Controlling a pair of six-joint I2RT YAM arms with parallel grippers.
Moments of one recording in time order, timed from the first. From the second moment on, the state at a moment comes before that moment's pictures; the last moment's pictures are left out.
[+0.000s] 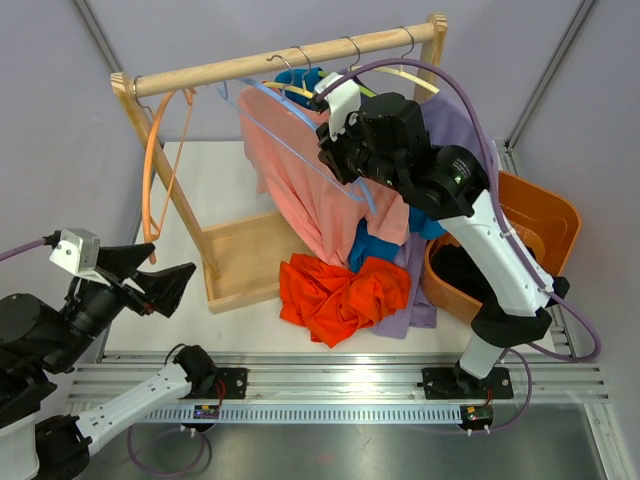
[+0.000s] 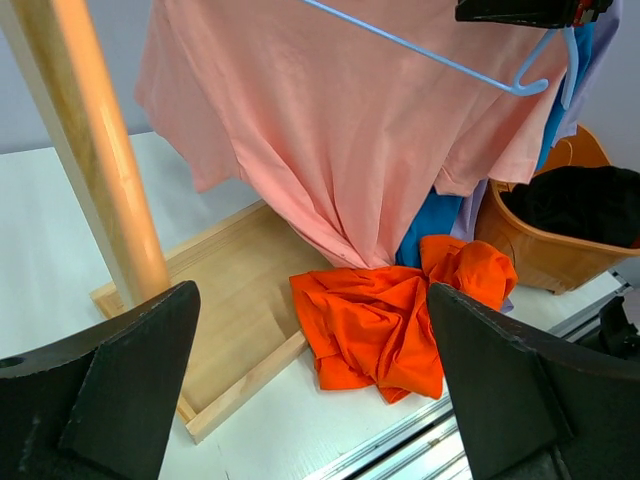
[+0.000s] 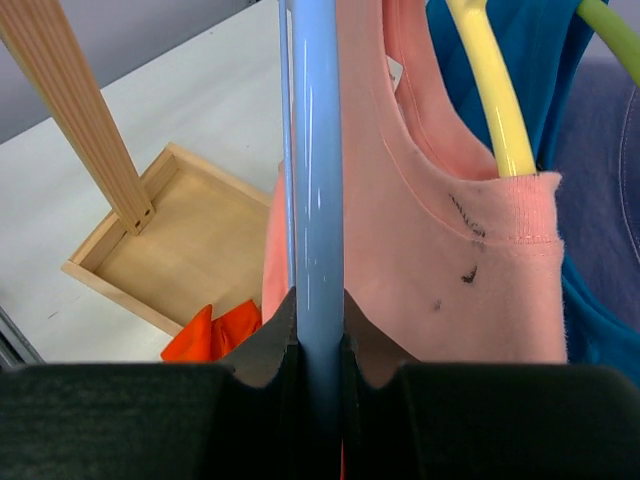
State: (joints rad) left arm -0.80 0.49 1.48 -1.03 -0.28 -0.21; right arm 0.88 1.72 2.38 -1.00 0.15 -0.10
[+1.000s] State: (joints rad) left arm -0.80 0.40 1.32 -0.97 -0.27 -0.27; right arm 1.07 2.02 2.64 -0.91 0.35 -0.07
